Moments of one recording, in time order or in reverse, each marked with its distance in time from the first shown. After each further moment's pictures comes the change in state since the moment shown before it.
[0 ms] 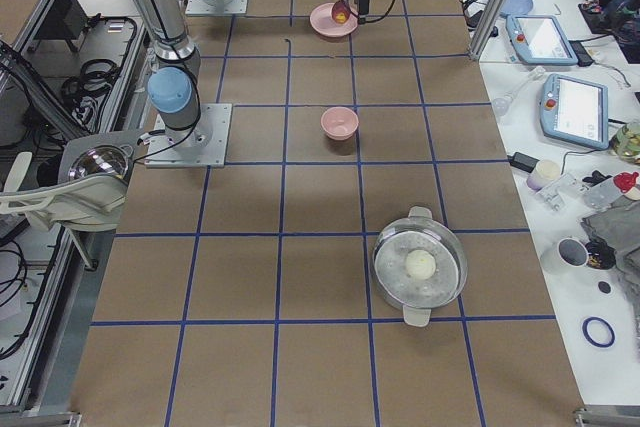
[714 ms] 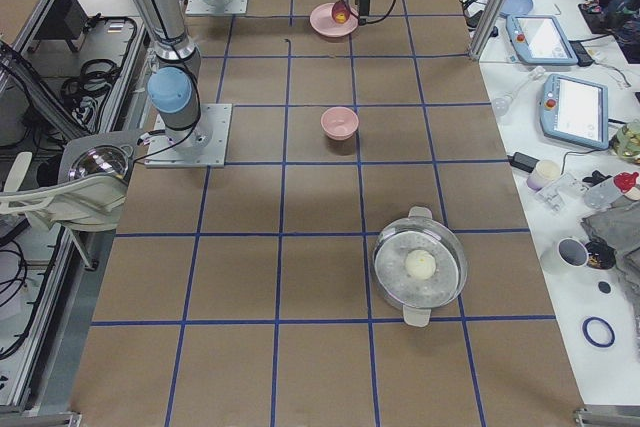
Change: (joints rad) left arm 0.000 0.000 0.001 0.017 -0.006 0.009; right arm -0.007 0.010 -0.001 -0.006 0.005 -0.001
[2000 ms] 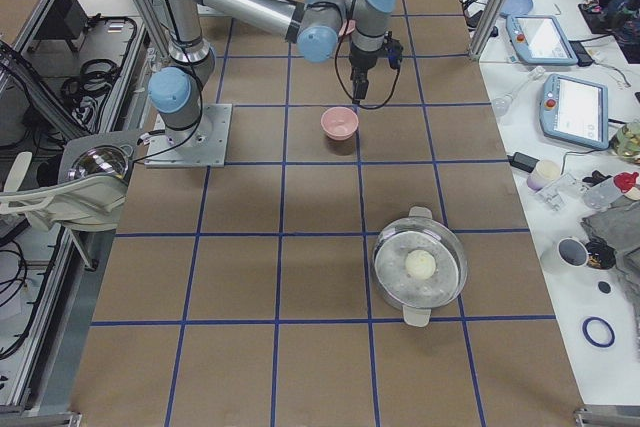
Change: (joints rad) left arm -0.002 0.005 0.000 -0.003 0.004 0.004; right arm -0.350 0.042 0.406 -0.321 -0.003 -0.337
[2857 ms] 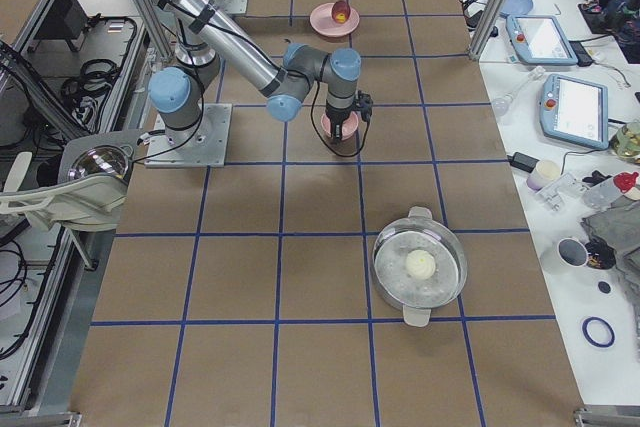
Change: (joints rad) left arm 0.003 -0.011 -0.018 0.003 0.009 0.000; right arm -0.067 0.061 0.266 -0.359 0.012 -0.067
